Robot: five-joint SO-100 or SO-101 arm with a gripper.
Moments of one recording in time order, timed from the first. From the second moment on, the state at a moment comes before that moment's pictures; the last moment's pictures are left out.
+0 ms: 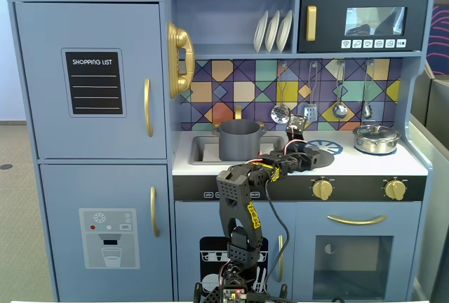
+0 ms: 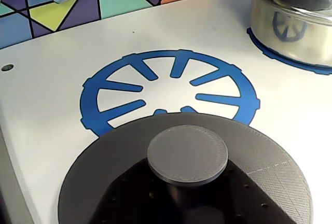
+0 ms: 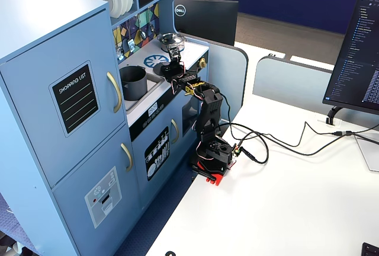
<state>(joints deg) 32.0 104.2 117.2 -9.9 -93.1</state>
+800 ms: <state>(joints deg) 34.8 112.1 111.4 -1.6 -89.6</state>
